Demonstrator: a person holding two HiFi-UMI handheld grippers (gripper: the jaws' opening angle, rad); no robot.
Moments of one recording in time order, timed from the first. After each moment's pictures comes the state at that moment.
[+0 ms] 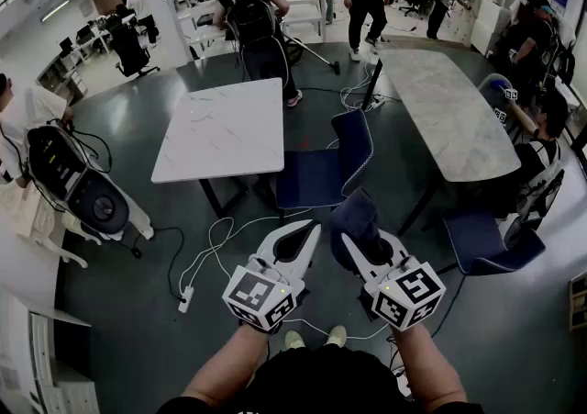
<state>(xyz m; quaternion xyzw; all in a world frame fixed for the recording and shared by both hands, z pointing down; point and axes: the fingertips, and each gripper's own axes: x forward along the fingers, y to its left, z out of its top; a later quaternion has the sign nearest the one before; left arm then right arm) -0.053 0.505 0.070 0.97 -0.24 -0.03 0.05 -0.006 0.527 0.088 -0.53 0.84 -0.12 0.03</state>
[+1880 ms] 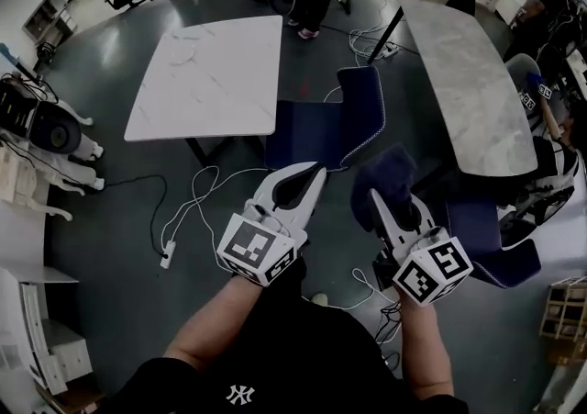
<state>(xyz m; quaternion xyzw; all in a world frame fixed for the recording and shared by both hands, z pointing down) 0.025 0.332 0.108 0.96 -0.26 -0.02 0.05 0.104 0.378 0.122 -0.55 0.82 -0.18 0.05</state>
